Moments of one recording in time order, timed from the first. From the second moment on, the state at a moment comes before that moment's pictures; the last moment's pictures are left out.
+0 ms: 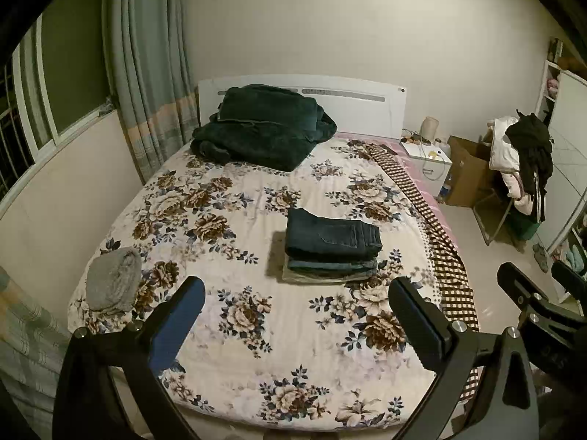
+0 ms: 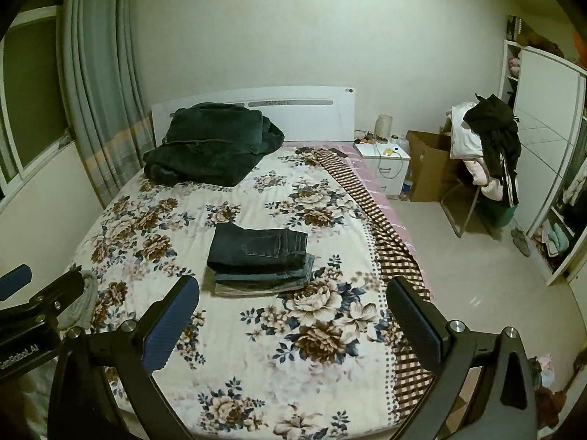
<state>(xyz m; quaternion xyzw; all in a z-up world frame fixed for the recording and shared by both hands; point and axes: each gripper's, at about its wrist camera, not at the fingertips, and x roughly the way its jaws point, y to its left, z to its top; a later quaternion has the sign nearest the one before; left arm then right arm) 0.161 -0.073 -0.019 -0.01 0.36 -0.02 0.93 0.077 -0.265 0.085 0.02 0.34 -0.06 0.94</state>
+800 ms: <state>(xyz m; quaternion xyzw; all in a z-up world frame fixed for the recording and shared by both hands) 0.162 -0.073 -0.017 -0.01 0.36 -0.02 0.93 0.082 -0.258 0.083 0.02 0.34 -0.05 0.94</state>
